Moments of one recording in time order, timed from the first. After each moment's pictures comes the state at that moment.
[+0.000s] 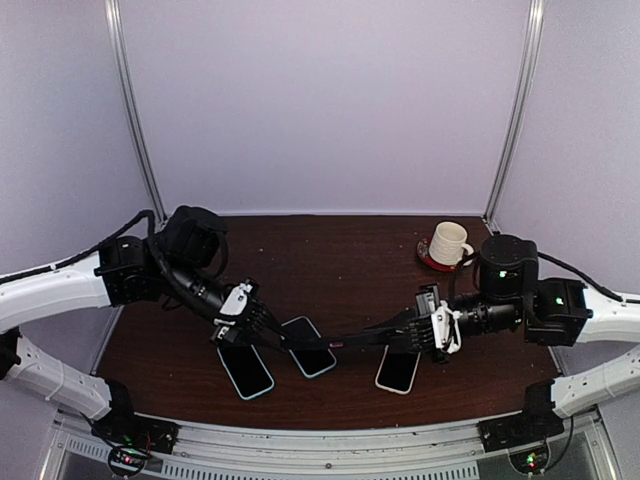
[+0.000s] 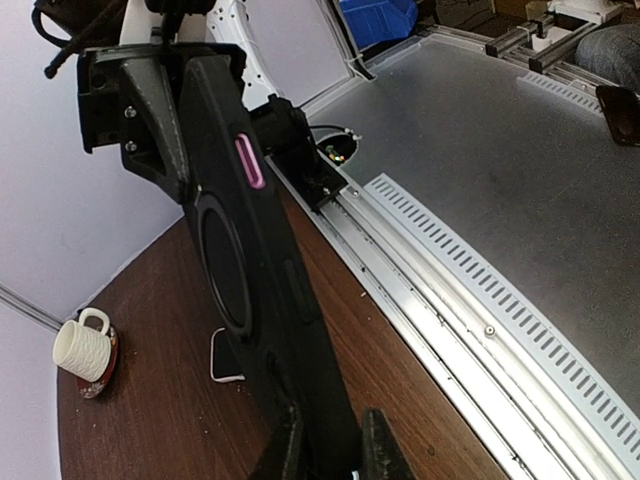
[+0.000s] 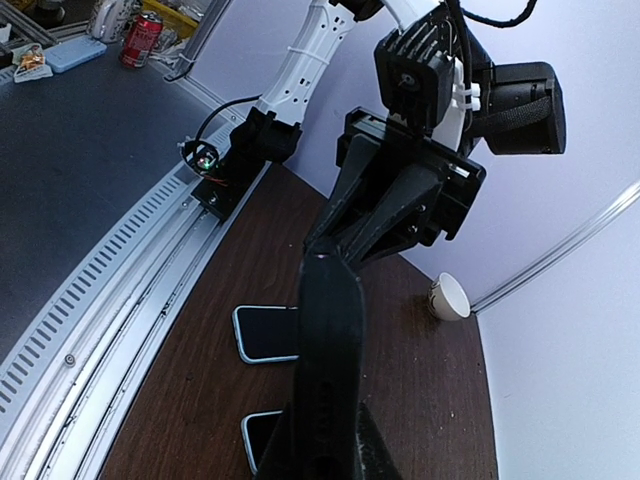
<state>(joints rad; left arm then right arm) -1.00 1.21 1.05 -0.51 0.77 0.96 1.17 0.96 0.81 -0.10 -0.38 -0.79</state>
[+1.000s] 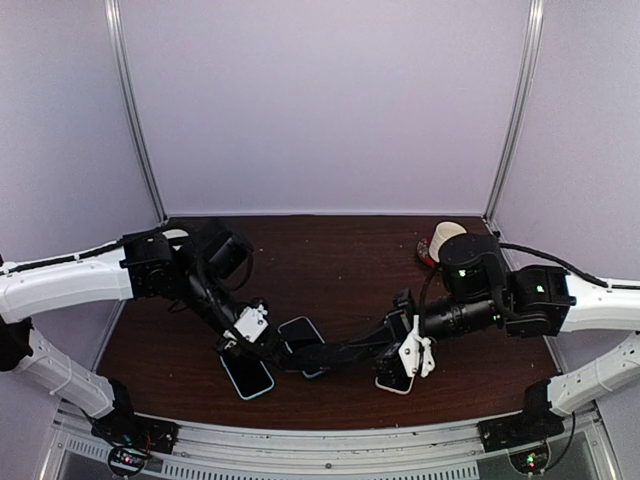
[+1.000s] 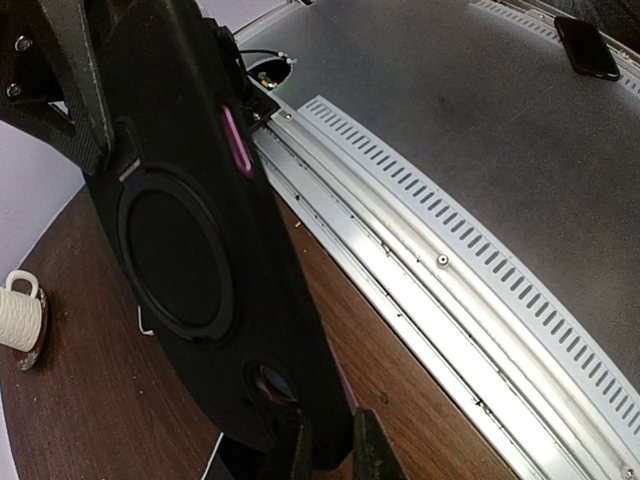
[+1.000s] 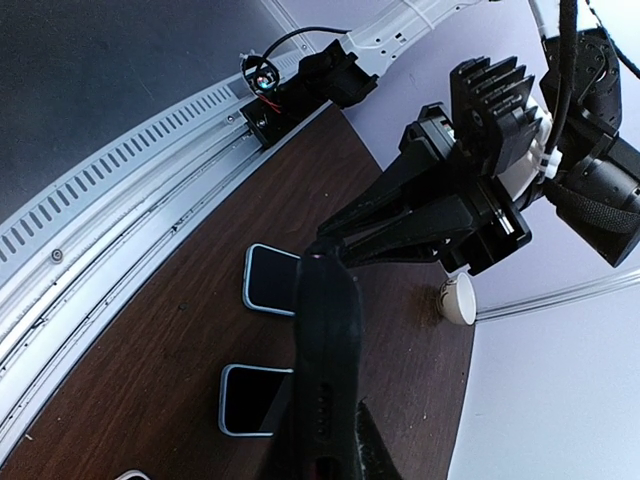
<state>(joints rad) -1.01 1.34 1.13 -0.76 0.69 1.12 1.19 1.12 0.95 -0.31 -0.33 -1.12</state>
